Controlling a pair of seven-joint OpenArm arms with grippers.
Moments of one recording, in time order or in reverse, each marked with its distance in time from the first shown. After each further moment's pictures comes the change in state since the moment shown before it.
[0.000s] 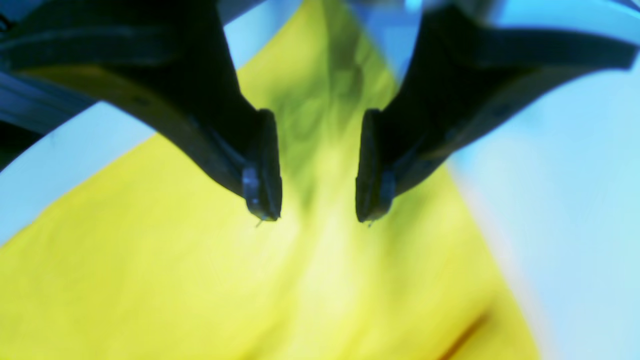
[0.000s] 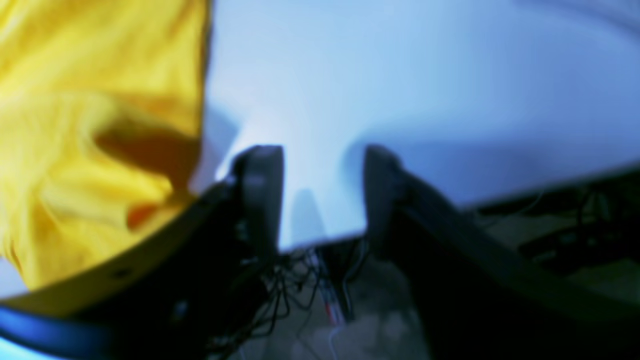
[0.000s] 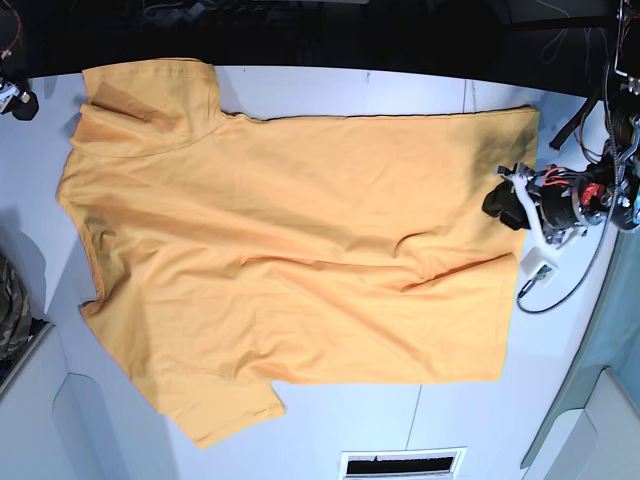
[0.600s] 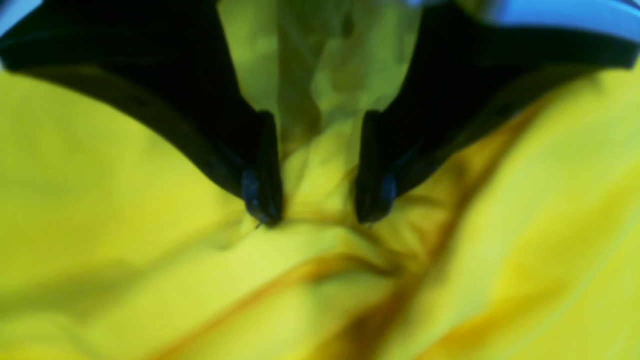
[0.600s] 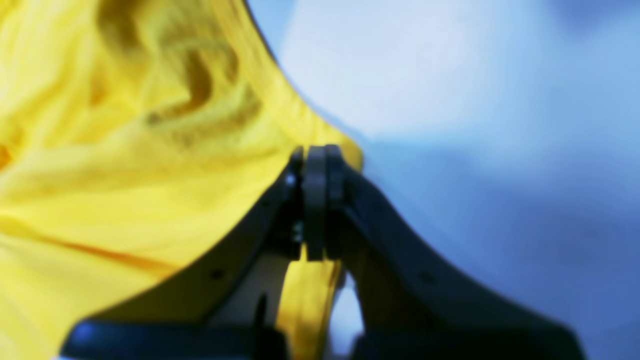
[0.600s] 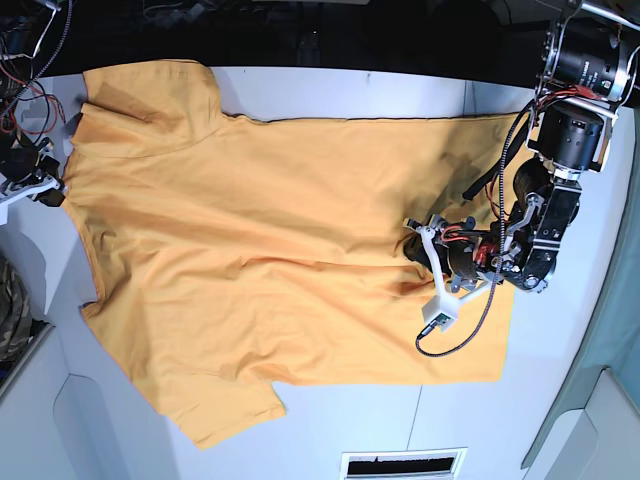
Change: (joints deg) left arm -22.5 16.0 15.8 -21.5 15.0 1.8 -5.1; right arm 22.6 -3.0 -9.7 -9.9 -11.1 -4.3 7.4
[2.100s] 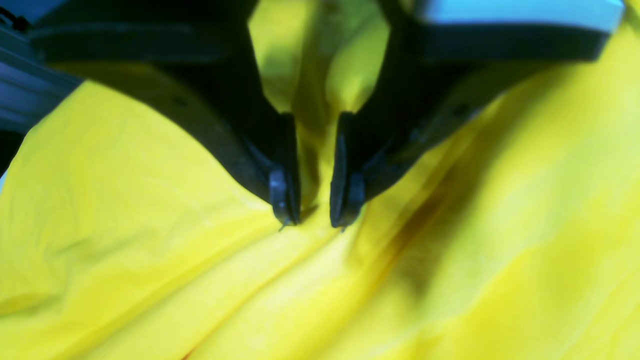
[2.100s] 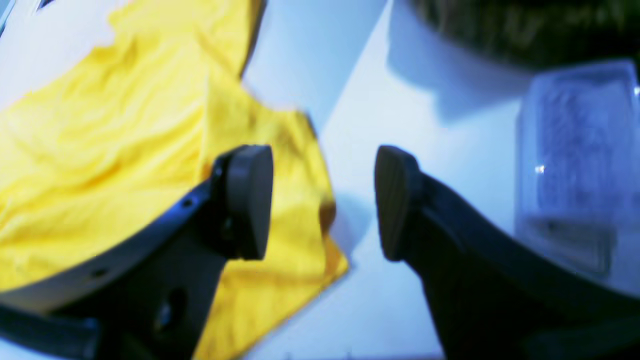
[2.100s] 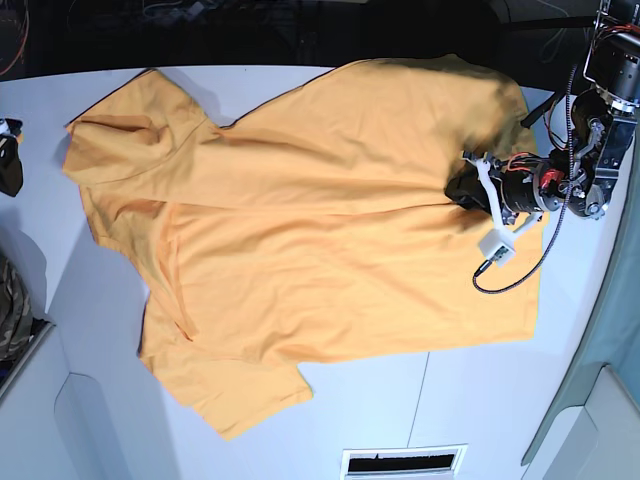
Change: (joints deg) left arm 15.5 -12.3 -0.4 5.1 -6.0 -6.3 -6.0; right arm -20.7 -7.4 13.7 43.4 10.6 3.0 -7.6
